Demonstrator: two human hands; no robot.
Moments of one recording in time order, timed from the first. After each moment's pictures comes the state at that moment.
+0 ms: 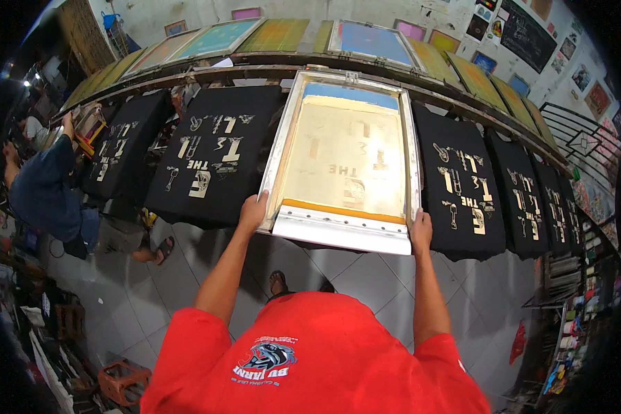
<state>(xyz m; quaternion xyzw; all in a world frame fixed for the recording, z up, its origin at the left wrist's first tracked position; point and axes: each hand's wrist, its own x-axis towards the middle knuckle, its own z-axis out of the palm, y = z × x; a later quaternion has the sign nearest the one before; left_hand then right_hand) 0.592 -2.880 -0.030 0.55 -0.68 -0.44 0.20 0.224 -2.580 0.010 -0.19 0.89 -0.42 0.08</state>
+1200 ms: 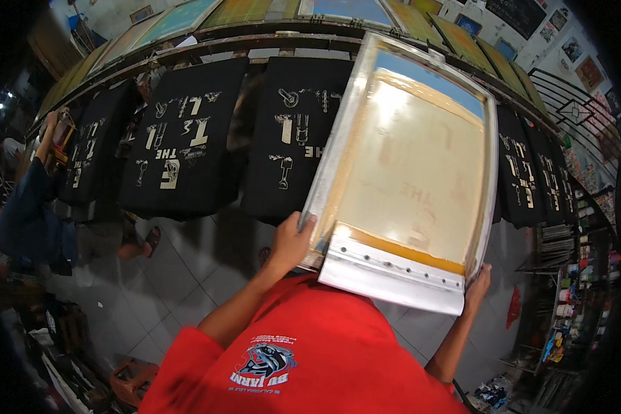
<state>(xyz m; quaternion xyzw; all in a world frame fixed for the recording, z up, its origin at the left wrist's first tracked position) 0.524 -2.696 0.068 0.41 -0.73 -0.51 0.20 0.226 -2.295 0.056 -0.07 0.85 -0.52 -0.03</state>
